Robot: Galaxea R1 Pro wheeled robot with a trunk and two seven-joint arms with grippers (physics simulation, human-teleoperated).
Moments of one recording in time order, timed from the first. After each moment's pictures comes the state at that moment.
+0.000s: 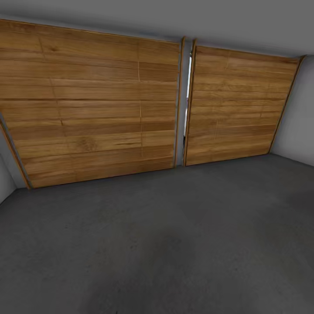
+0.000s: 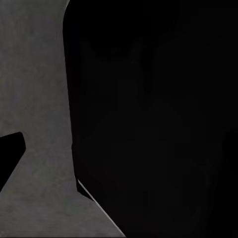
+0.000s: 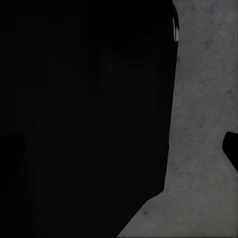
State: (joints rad) left arm 0.00 0.00 0.00 0.00 0.00 0.00 0.00; right arm 0.00 0.00 0.00 0.00 0.00 0.00 0.00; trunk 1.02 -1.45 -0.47
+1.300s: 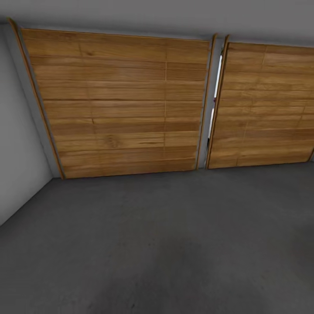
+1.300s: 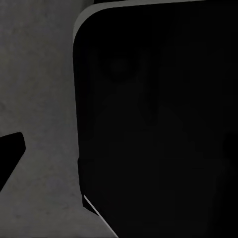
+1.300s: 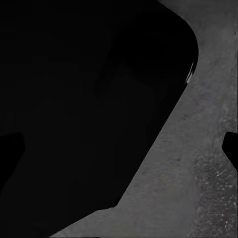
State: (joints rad) left arm 0.00 0.01 0.00 -0.03 0.00 -0.01 0.00; right arm 0.00 0.01 0.47 0.00 -0.02 -0.03 0.00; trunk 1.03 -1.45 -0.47
